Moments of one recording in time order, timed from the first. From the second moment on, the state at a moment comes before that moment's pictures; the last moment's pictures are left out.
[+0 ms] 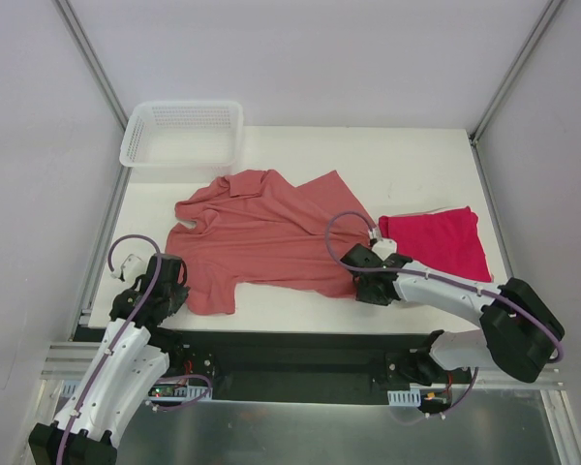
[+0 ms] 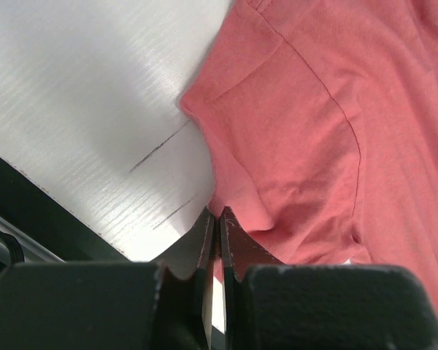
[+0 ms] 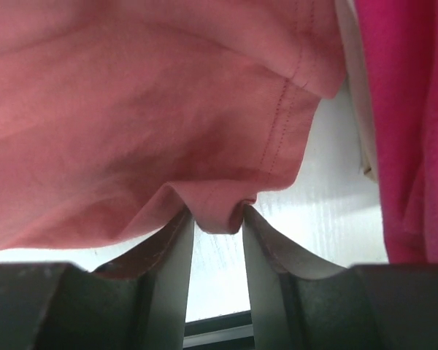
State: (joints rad) left arm -0.23 0.54 0.44 -0.96 -0.35 -1.14; right arm 0.83 1.31 0.65 -0.70 0.40 0.95
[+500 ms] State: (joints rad) left arm -0.23 0.44 0.56 -0.97 -0.38 -1.11; right arm 0.81 1.17 0.71 -0.79 0.40 0.82
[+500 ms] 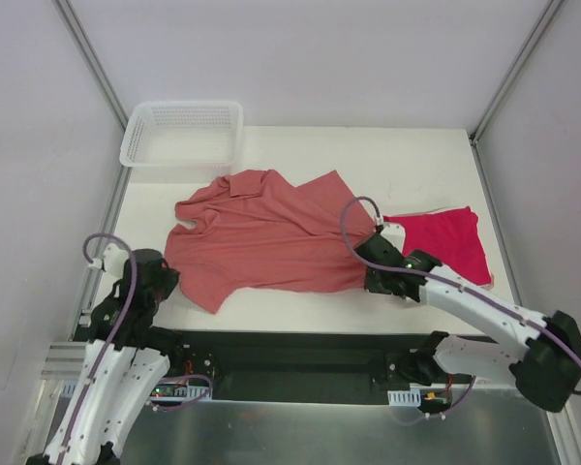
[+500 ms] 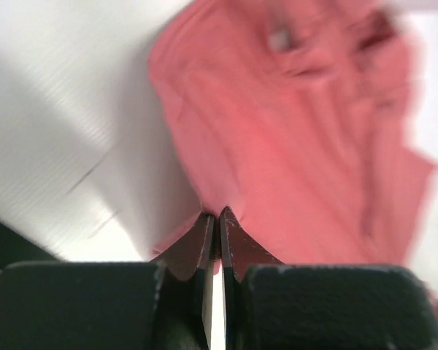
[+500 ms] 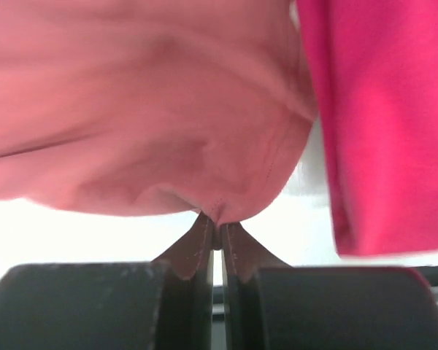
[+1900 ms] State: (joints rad) left arm -0.23 0.98 1.86 -0.55 -0.40 -0.41; right arm 0.69 1.15 1.83 -0.91 0.49 0.14
